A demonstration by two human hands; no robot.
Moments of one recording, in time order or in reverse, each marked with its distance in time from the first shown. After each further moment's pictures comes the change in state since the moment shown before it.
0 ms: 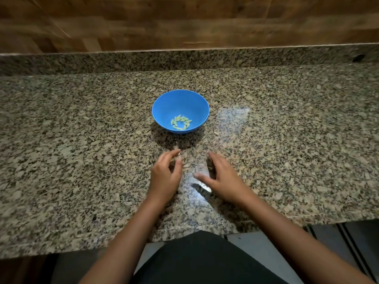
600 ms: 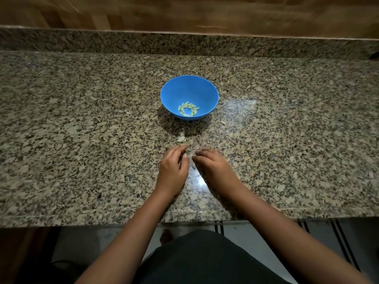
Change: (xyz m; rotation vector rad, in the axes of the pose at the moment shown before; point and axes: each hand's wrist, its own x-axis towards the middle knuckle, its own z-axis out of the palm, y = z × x) left_hand -0.017 -0.017 0.014 0.033 -0.015 0.003; right_hand 0.020 0.015 0.038 -0.167 0.249 -0.477
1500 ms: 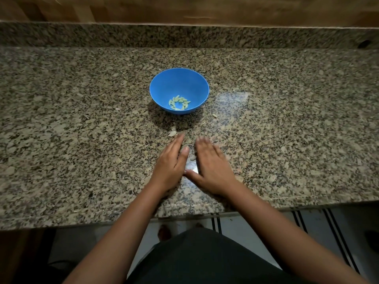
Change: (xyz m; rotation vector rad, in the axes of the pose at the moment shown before) left_hand 0.001 0.002 0.003 -0.007 -0.248 -0.001; right_hand -0.013 -0.014 -0.011 -0.254 -0.349 0.247
